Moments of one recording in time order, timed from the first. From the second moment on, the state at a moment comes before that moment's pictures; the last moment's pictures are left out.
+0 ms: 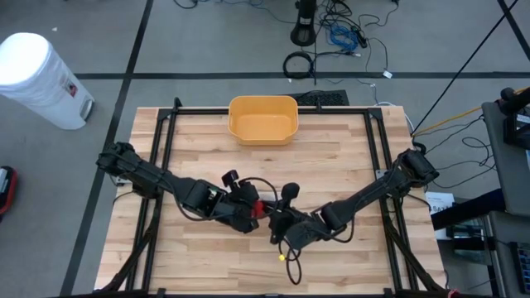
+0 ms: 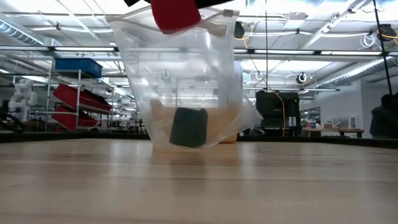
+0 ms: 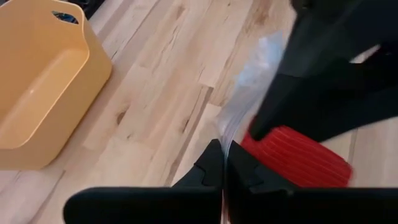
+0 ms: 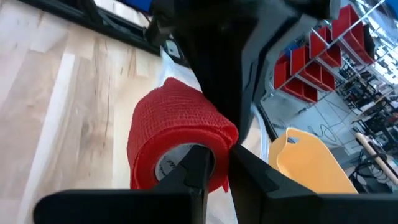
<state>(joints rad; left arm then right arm) -0.41 1.64 1.46 -0.80 -0.59 -0.59 0.48 1.80 1.30 -0.03 0.93 -0.12</state>
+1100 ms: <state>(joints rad) -0.44 1.64 1.46 -0.79 -0.84 -0.46 0.48 1.80 1.30 0.05 1.04 -0.22</state>
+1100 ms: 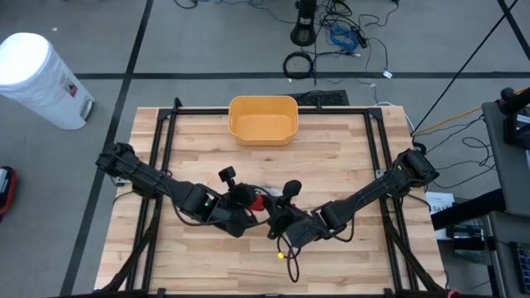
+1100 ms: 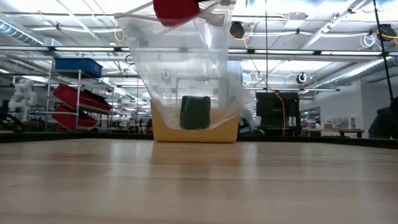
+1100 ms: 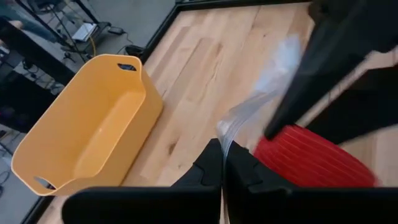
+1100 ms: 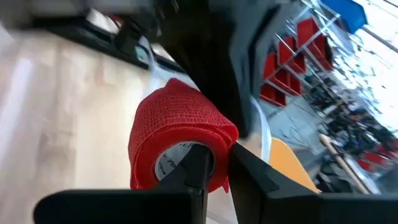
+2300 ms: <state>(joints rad) -0.46 1.65 1.46 -0.68 -0.64 -0.51 0.46 1.81 1.35 -0.18 1.16 -0.01</state>
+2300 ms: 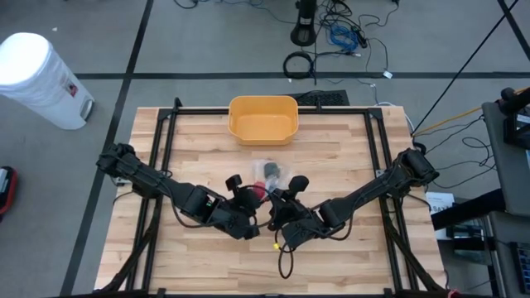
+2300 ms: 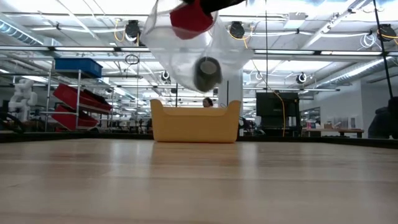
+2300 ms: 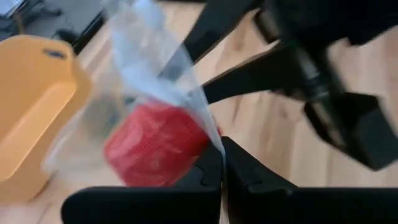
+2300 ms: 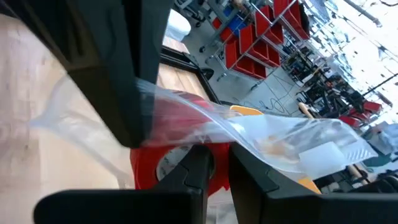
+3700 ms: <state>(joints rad) -0.50 1.64 1.46 -0.60 -0.73 -0.40 0.56 1.70 1.42 -0.39 0.79 0.07</state>
